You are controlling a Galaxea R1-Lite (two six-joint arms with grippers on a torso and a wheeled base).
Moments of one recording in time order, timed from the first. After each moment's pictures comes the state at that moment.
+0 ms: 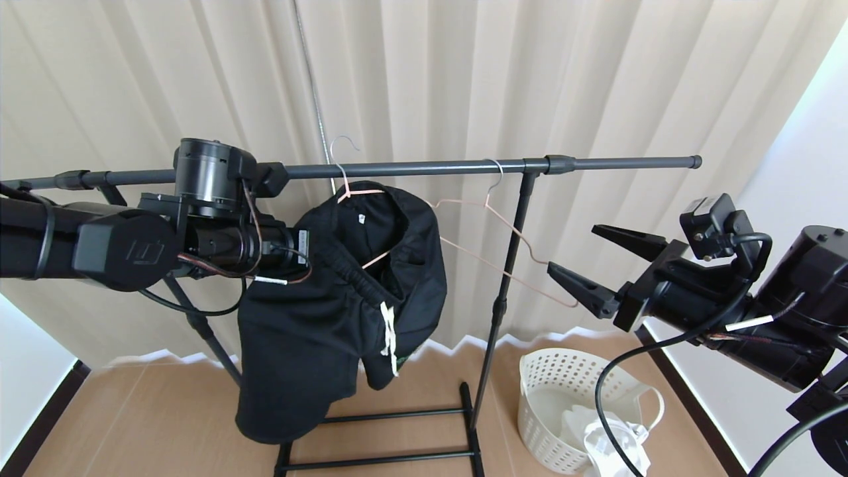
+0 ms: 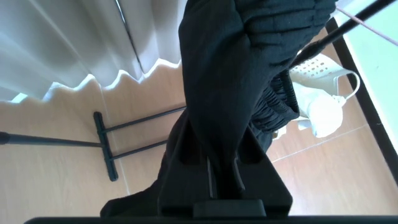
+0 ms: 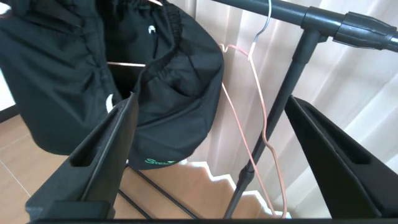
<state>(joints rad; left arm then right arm) -0.26 1.85 -1.23 -0.08 -0.05 -0.08 0.32 1.69 -0.48 -1.24 0.37 -0.09</state>
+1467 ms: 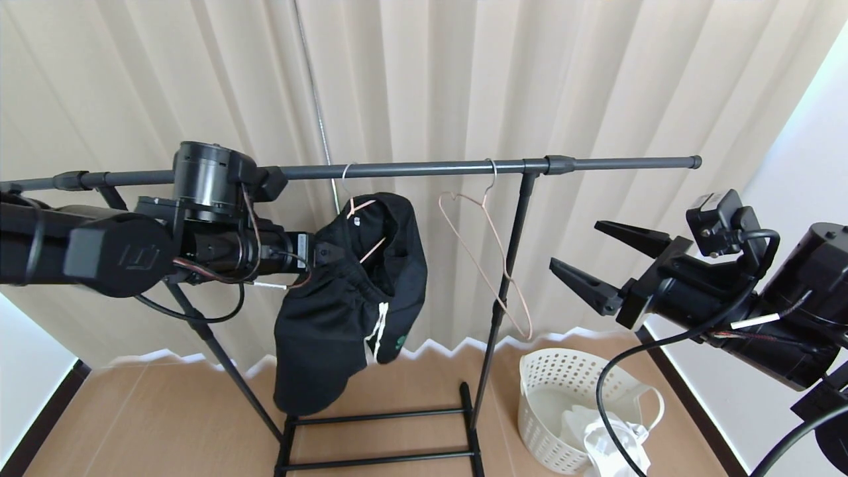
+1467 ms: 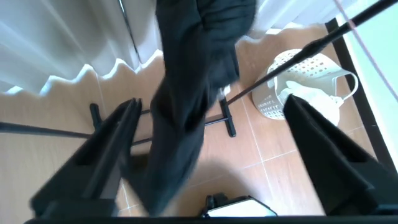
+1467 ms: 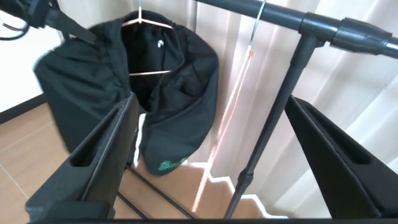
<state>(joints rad) -0.28 1.81 -1.19 -0.07 -0.03 -0.11 0.31 1.68 -0.48 -1.24 0.37 -0.08</state>
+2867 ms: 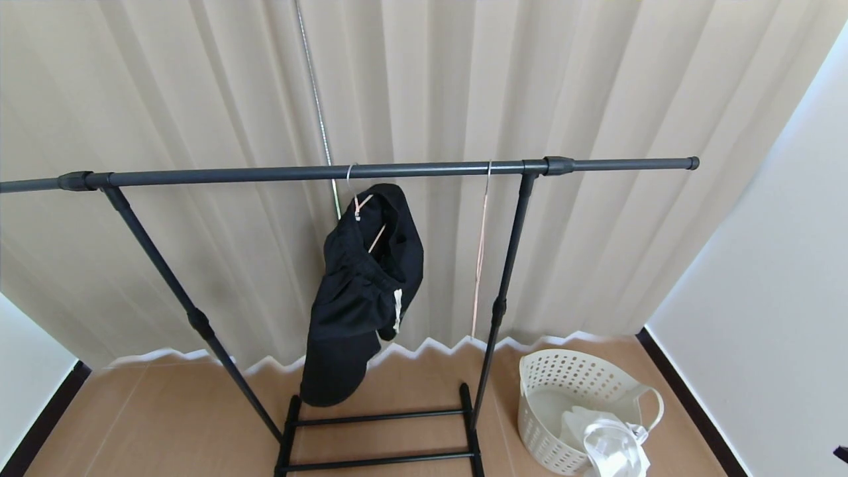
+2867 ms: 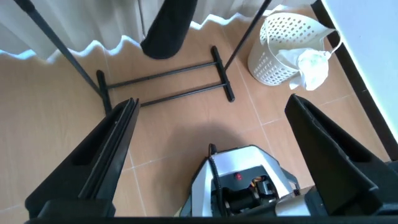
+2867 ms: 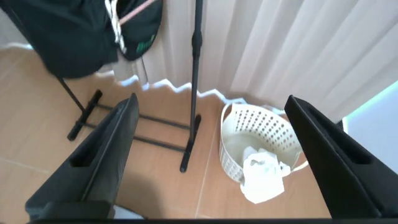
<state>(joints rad) -0.28 0.61 -0.19 0.06 -0.03 -0.09 0.22 0.44 -0.02 -0.16 0.05 -0.06</state>
